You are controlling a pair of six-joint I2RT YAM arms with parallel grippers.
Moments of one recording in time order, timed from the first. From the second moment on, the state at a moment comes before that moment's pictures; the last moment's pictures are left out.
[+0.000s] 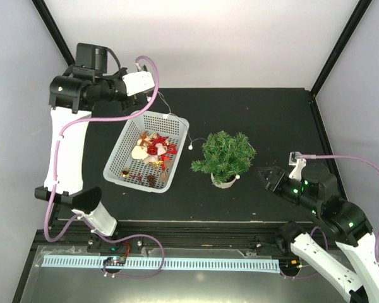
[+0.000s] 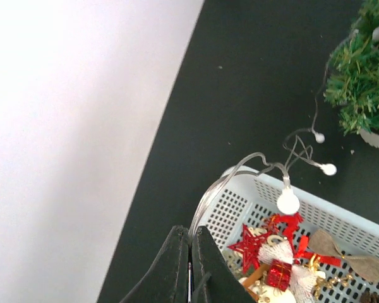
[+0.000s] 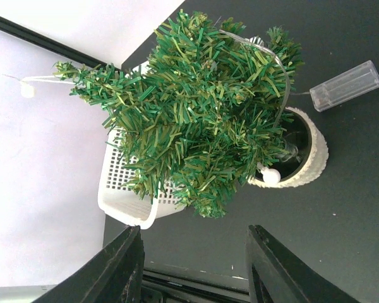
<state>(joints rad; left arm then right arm) -0.21 1.67 2.31 -1.37 0.47 0.99 0.58 0.50 0.96 -0.97 -0.08 0.97</state>
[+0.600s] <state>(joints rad) -0.30 1.50 2.39 -1.32 0.47 0.87 0.58 0.48 0.96 -0.96 -0.12 0.92</state>
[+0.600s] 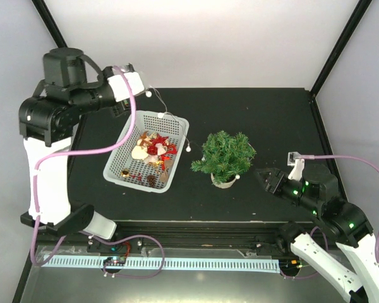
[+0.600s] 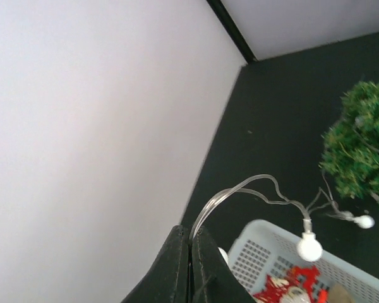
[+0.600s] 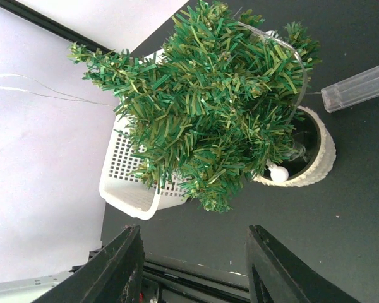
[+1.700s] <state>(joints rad) -0.52 1.28 2.47 -0.97 0.42 0.81 0.58 0.46 0.91 -0.95 -0.14 0.92</state>
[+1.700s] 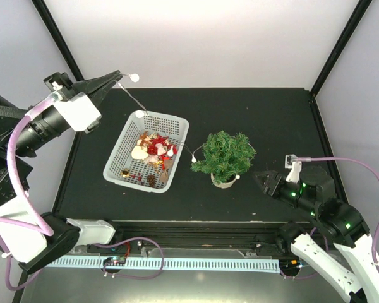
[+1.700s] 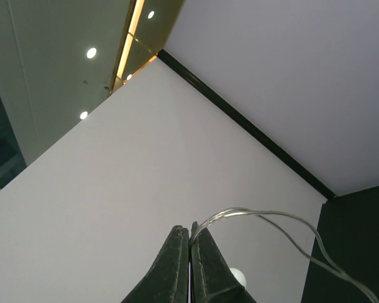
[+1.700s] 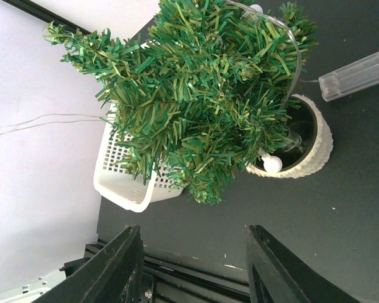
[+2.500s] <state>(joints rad) -0.67 1.24 2.39 -0.97 0.66 0.59 0.58 0.41 0.89 -1.00 -0.13 0.93</state>
